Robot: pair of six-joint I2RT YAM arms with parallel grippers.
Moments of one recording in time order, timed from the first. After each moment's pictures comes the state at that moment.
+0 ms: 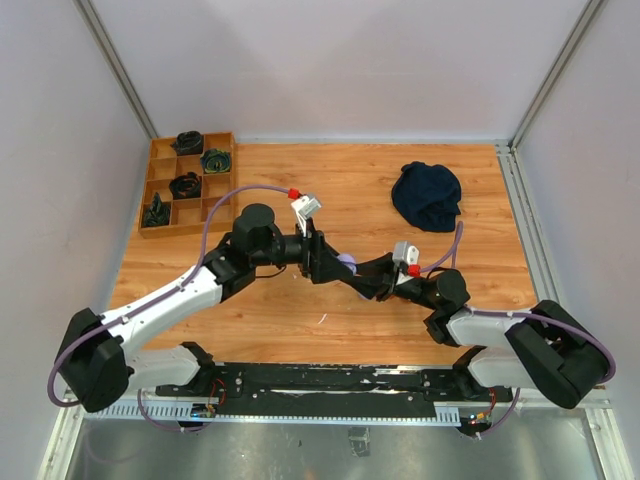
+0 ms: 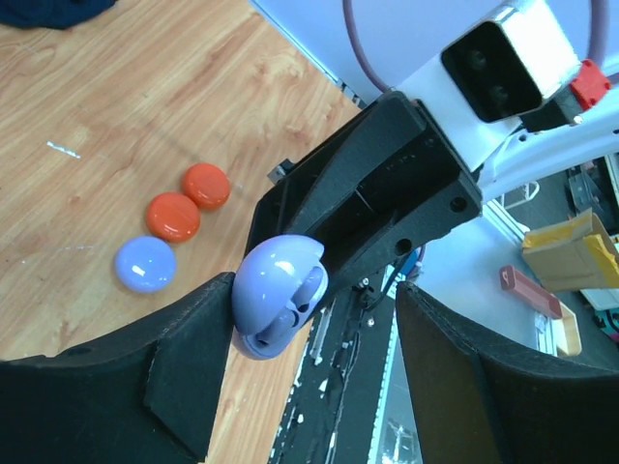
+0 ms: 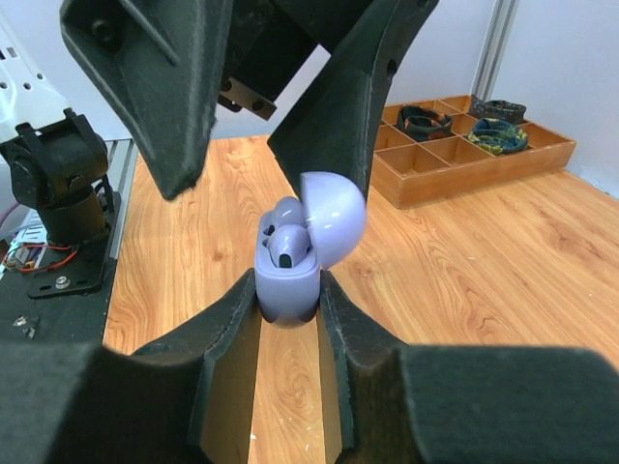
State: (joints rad) left arm -0.72 1.18 0.80 0.16 0.63 -0.51; right arm 0.65 1.26 0.18 1.38 -0.64 0.15
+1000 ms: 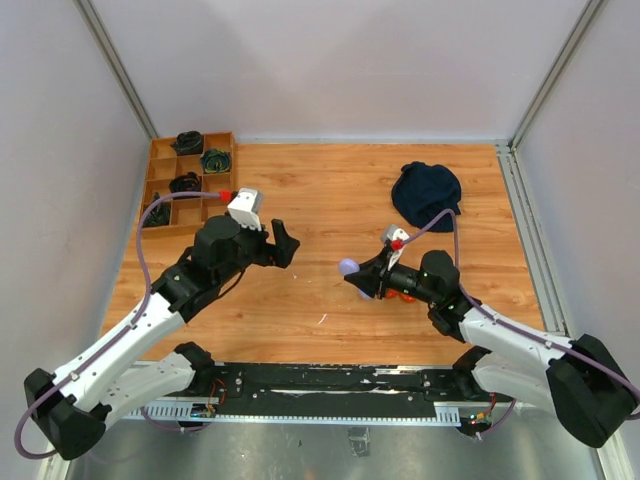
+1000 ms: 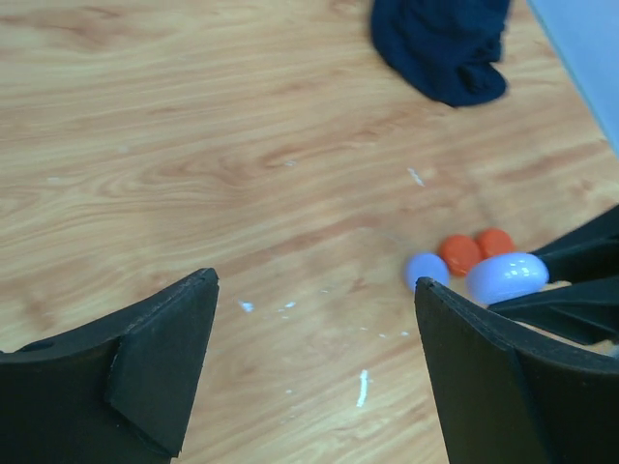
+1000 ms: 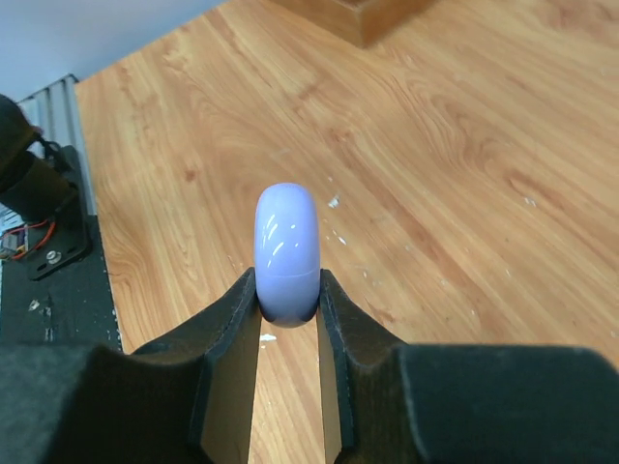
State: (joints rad) left arm -0.66 0.88 0.79 -0.24 -0.07 -0.38; right arm 0.65 1.03 0.29 0.67 -0.49 0.19
